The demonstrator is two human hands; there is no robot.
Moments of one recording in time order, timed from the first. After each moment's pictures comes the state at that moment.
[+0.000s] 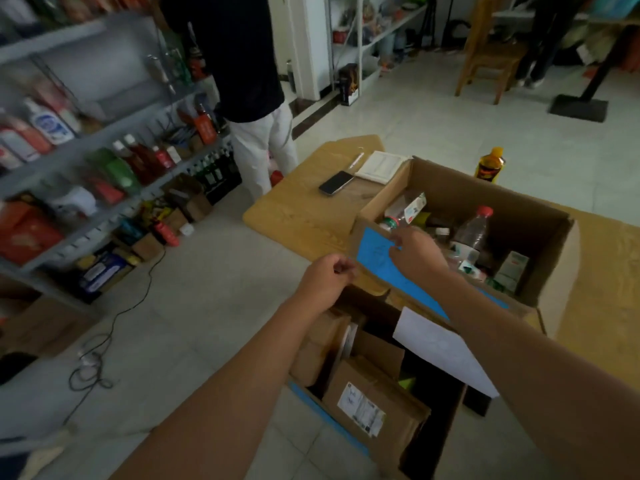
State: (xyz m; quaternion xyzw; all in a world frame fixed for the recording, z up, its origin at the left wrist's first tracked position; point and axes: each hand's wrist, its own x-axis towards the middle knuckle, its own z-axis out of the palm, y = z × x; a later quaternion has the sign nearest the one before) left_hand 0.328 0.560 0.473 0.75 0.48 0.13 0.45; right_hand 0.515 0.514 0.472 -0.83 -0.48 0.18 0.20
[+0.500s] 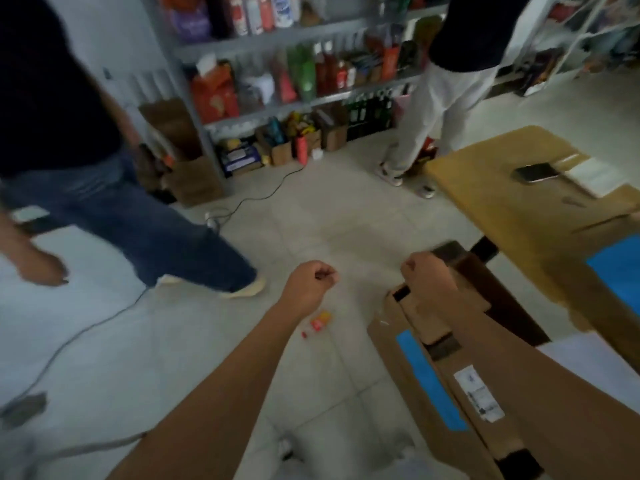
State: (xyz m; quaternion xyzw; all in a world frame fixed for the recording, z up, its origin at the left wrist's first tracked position) left_hand -0.123 0.513 0.402 0.57 0.65 0.25 0.44; right_hand 0.113 0.550 0.399 -0.73 -0.63 0.24 0.08
